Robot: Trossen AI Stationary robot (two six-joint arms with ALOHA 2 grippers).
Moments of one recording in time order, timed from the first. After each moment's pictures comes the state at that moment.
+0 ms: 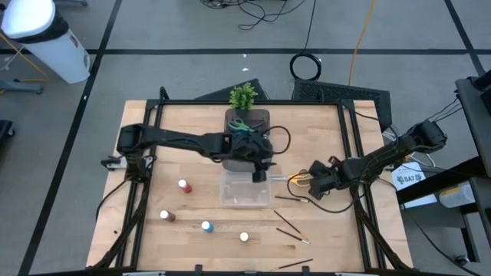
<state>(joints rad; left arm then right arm) 0.02 1.88 1.48 -0.20 -0.07 0.08 0.34 1.19 0.46 -0.70 0.31 0.94</state>
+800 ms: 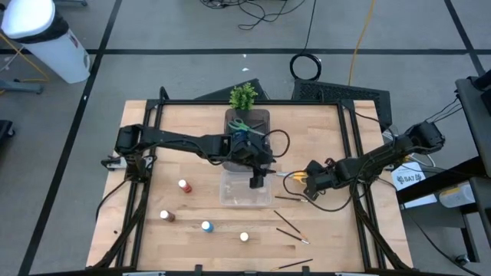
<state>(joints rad) -0.01 1.86 1.46 -0.18 0.05 0.07 0.30 1.24 0.47 -0.68 0.27 0.97</state>
